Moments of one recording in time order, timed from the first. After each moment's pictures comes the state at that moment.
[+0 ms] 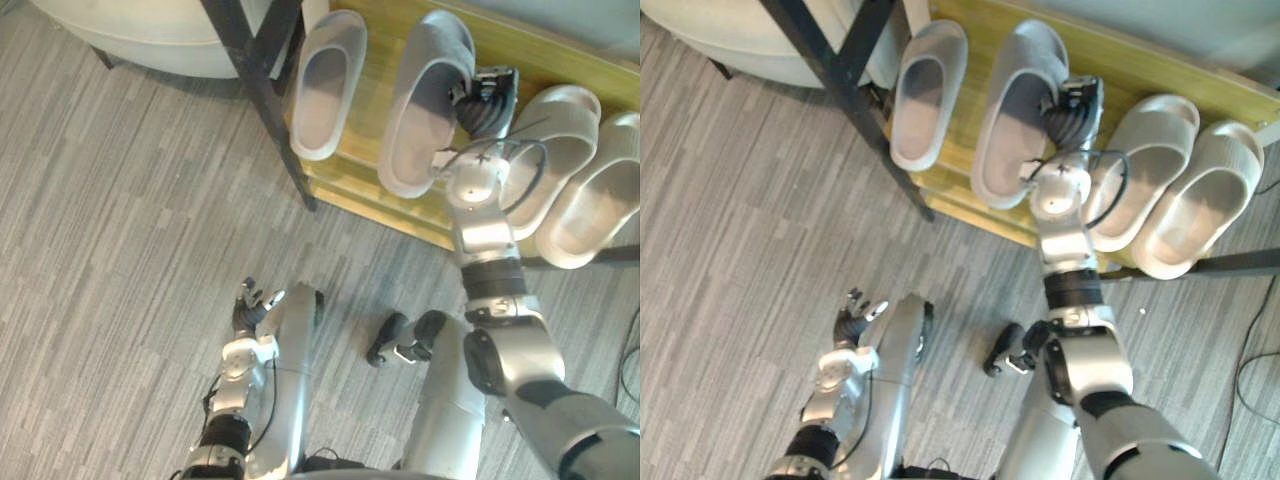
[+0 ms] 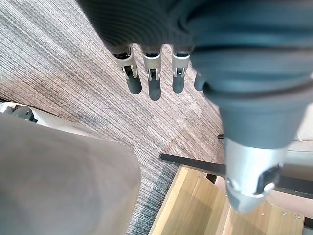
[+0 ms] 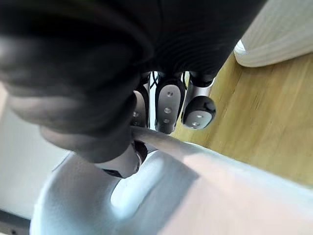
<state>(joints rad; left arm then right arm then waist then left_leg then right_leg) -0.16 -0.02 0.05 0.62 -0.20 -0.19 0.17 -0.95 -0.23 -0.07 0.53 -0.22 0.01 -0.45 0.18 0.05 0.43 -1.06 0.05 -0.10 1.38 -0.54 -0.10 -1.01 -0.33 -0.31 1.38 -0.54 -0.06</state>
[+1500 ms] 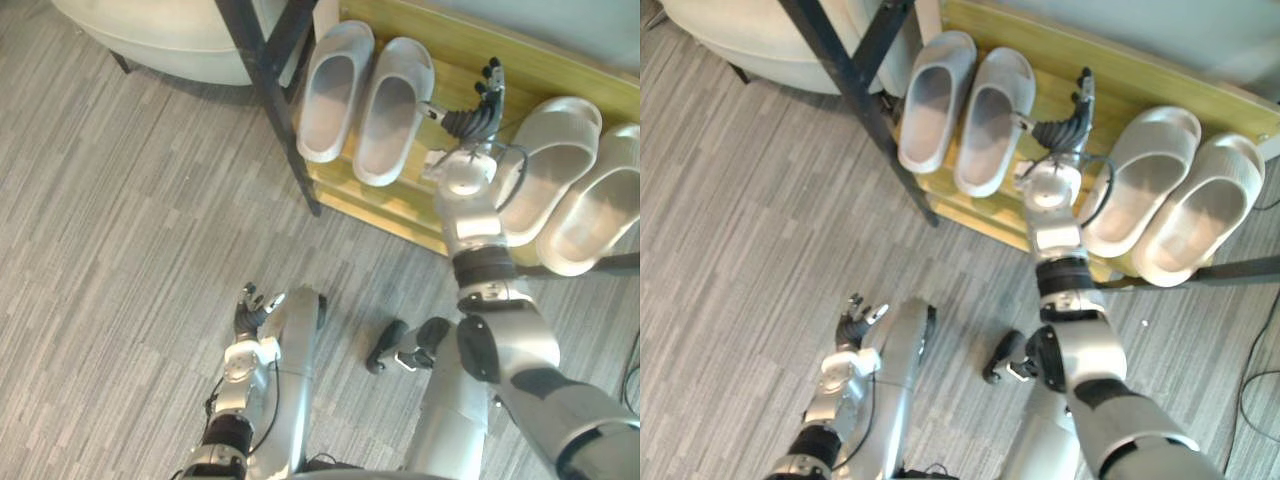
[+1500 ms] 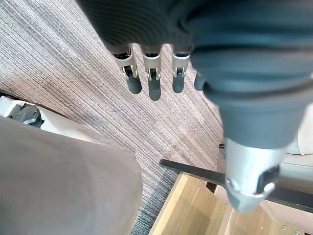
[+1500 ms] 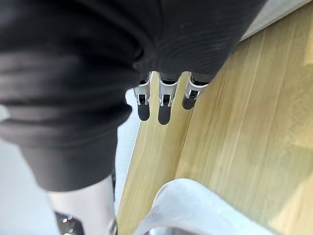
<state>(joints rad) -0.17 -0.02 0.05 0.65 -0.24 -0.19 0.19 -0.98 -0.19 -0.12 0.59 -0.05 0.01 -0.48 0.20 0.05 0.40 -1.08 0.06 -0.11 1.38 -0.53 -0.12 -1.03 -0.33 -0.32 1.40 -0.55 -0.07</state>
